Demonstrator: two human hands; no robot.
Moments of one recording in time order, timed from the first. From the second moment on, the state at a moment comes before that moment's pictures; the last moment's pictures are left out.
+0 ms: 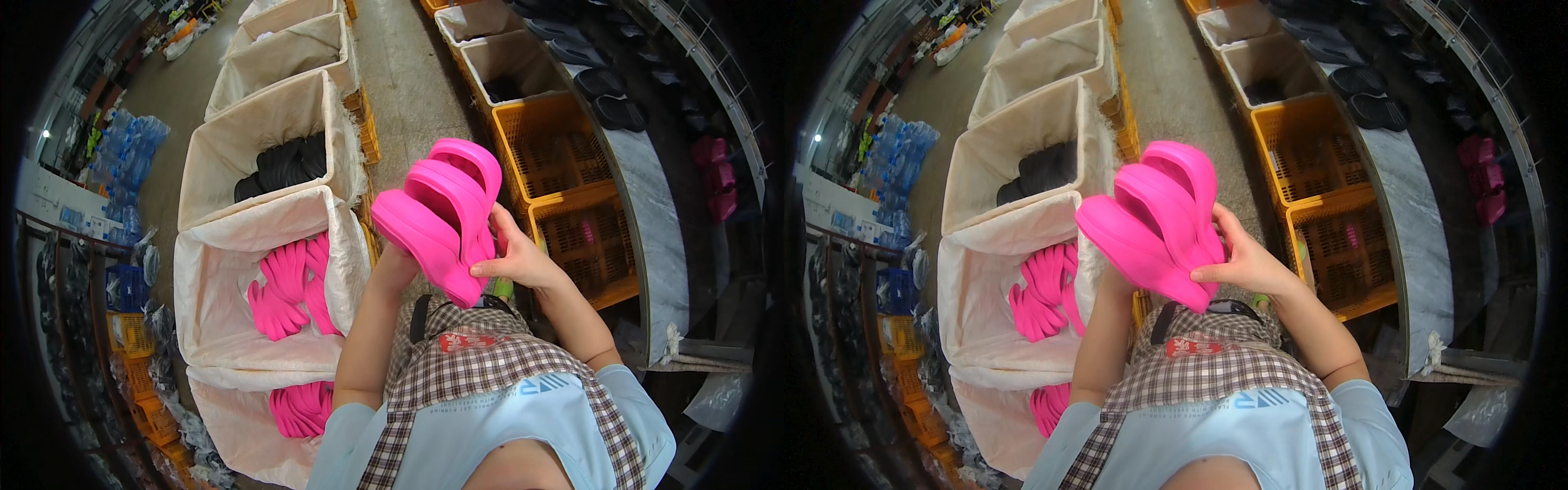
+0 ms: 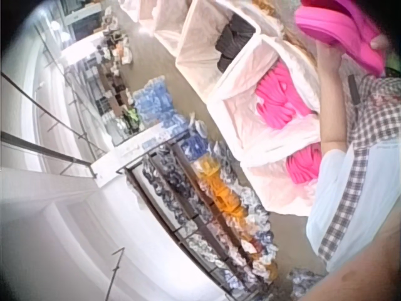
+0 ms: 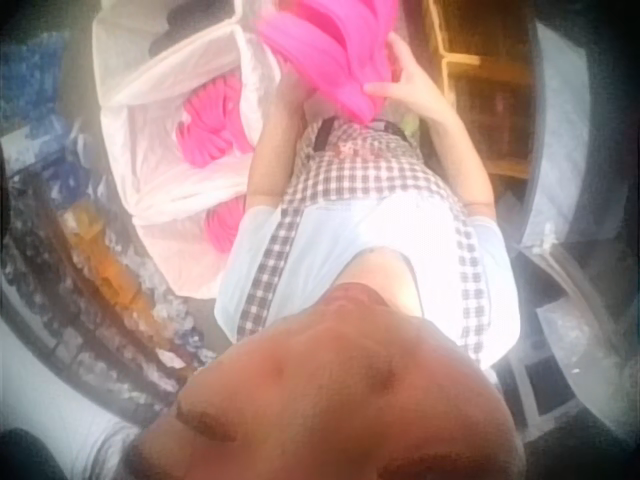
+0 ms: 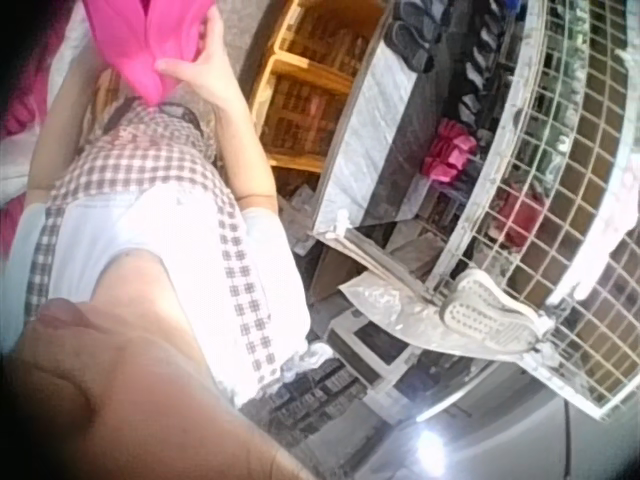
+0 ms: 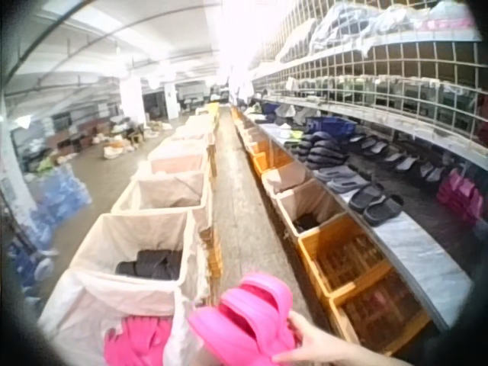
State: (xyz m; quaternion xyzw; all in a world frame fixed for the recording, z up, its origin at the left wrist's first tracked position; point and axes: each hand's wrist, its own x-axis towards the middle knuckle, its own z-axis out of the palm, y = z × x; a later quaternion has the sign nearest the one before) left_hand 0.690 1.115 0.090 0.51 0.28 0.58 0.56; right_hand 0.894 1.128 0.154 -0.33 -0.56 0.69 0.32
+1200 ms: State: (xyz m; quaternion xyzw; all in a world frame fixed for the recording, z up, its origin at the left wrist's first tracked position) left_hand 0.715 1.088 0.119 0.17 0.21 0.64 0.72; right_hand 0.908 1.129 0.148 -0.26 -0.45 0.71 0.47
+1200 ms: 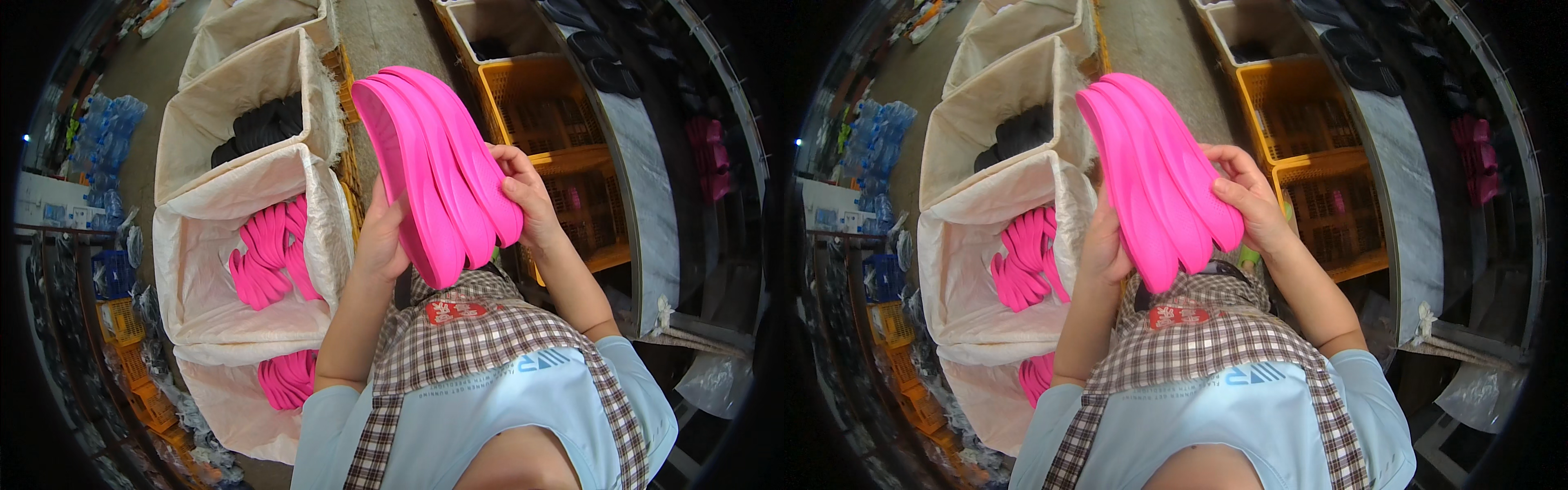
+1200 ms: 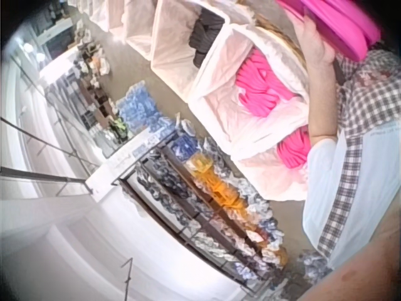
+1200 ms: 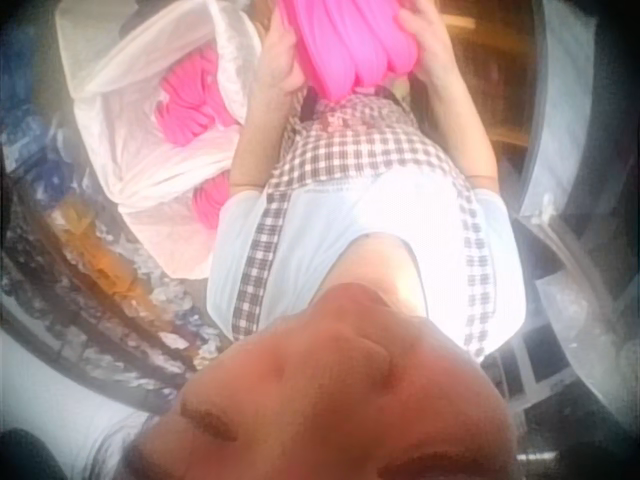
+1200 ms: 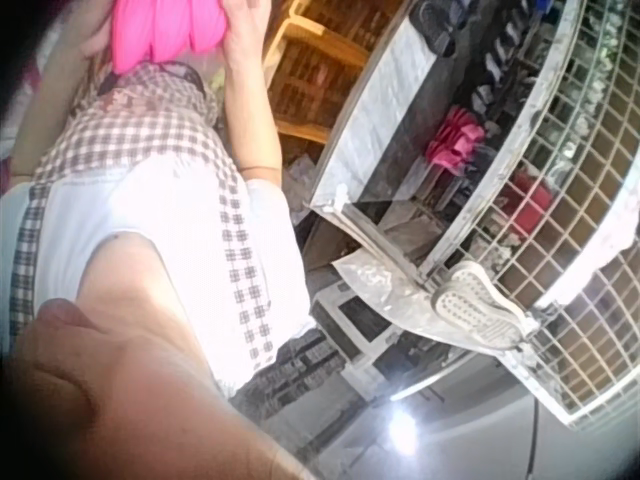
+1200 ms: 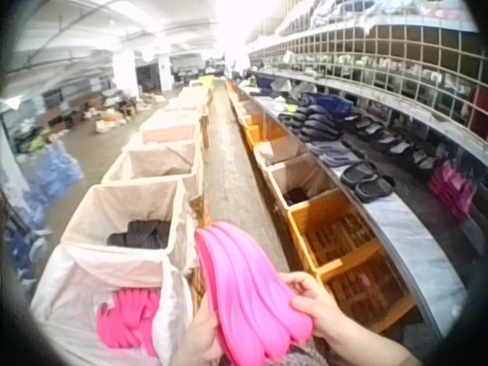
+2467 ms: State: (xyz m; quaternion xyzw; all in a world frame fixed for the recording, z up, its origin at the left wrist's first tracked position) left_hand 0.711 1.075 0.104 0.46 0.35 0.63 0.52; right_hand 0.913 1.103 0.123 -0.23 -0.49 0.70 0.46
